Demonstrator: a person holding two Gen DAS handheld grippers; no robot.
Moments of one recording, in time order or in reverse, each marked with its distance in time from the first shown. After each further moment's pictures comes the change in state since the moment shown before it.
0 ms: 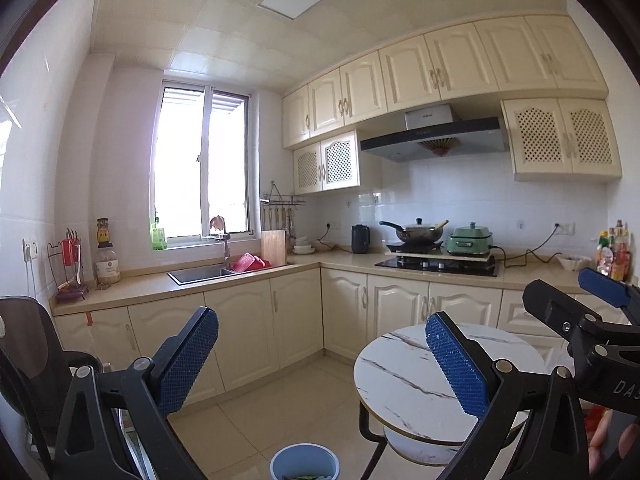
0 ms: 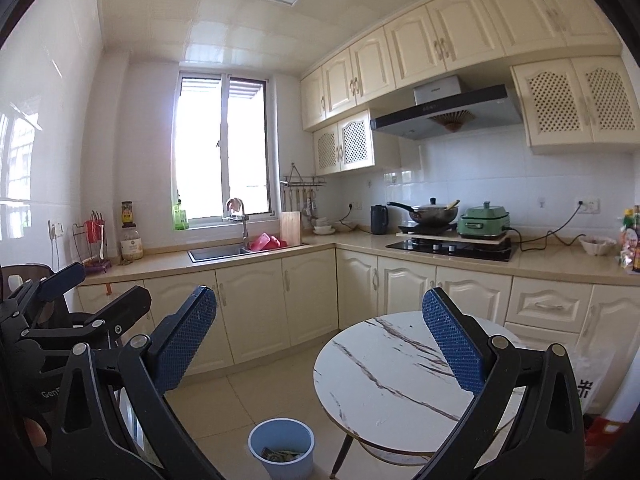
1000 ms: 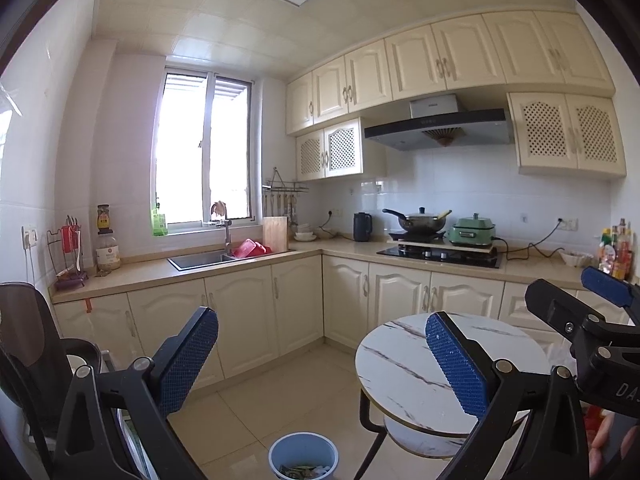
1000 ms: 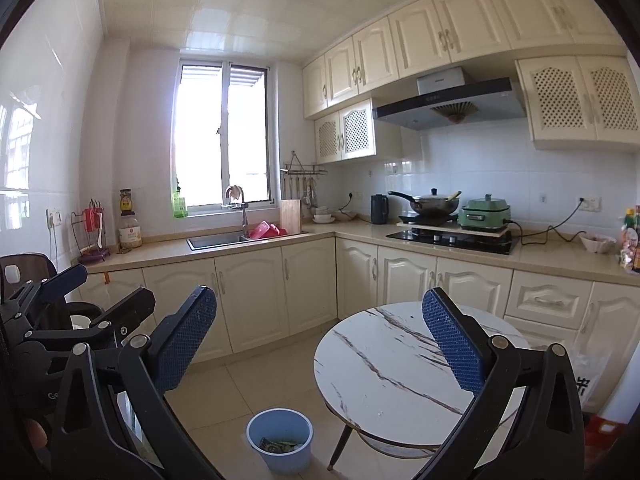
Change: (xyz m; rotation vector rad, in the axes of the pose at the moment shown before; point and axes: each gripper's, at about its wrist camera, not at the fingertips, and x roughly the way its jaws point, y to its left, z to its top) left arm 0.000 0.011 0.110 -0.012 0.052 -0.002; right arm 0.009 0.004 -0.010 -0.013 0.044 -0.006
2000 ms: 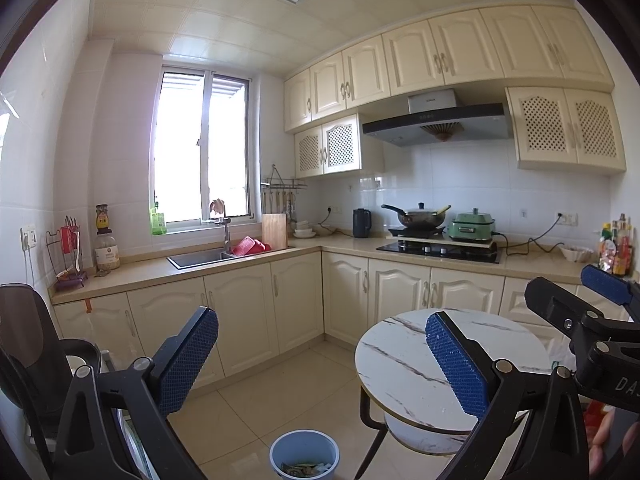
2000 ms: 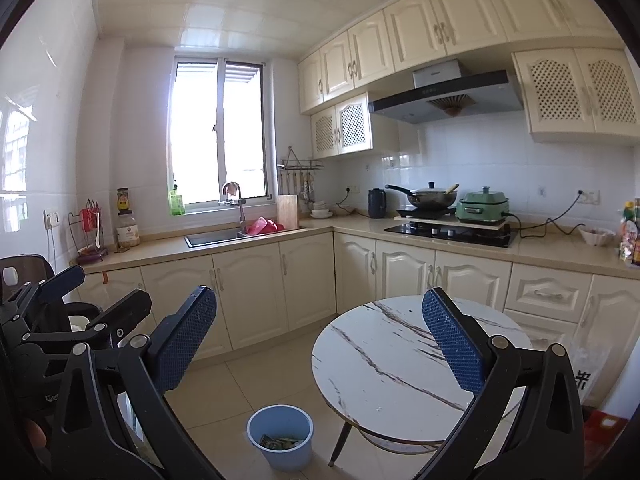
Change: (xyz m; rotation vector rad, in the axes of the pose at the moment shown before) left arm 0.015 0.014 0.058 0.012 0.013 -0.012; right arm 0.006 -0.009 -0.005 0.012 0.018 -0.005
